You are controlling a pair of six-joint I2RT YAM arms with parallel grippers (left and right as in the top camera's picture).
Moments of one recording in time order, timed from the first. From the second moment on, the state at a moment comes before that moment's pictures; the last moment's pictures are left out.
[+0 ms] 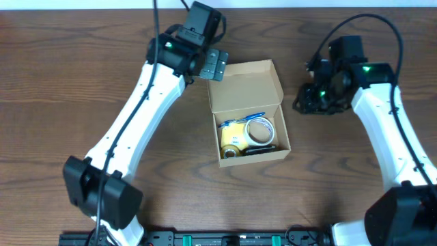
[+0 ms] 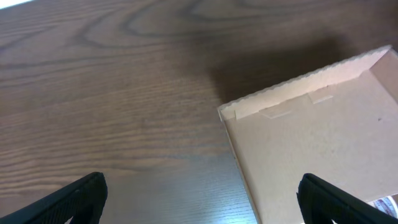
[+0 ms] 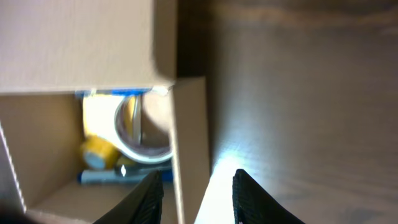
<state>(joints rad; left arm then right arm) -0.46 1.82 1.84 -1.03 -0.19 -0.16 0.10 1.62 1.38 -1.12 -0.26 0.09</state>
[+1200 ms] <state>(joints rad) -0.46 1.79 1.84 -1.07 -0.19 -0.22 0.35 1.62 1.12 -1.11 -0.25 0.10</state>
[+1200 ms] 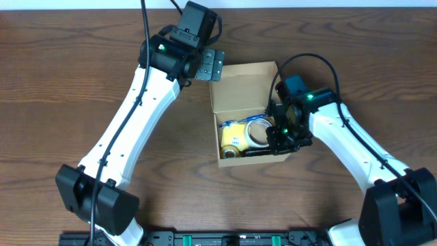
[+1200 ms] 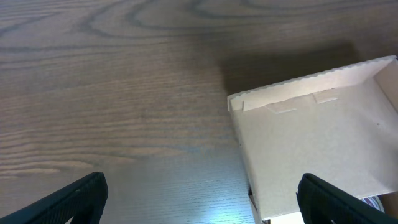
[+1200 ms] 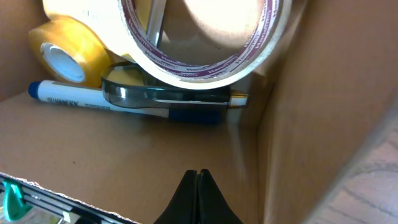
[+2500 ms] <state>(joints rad) -0.49 1.79 1.84 -1.08 -0.11 -0.22 0.46 1.62 1.19 -0.96 -0.24 0.15</state>
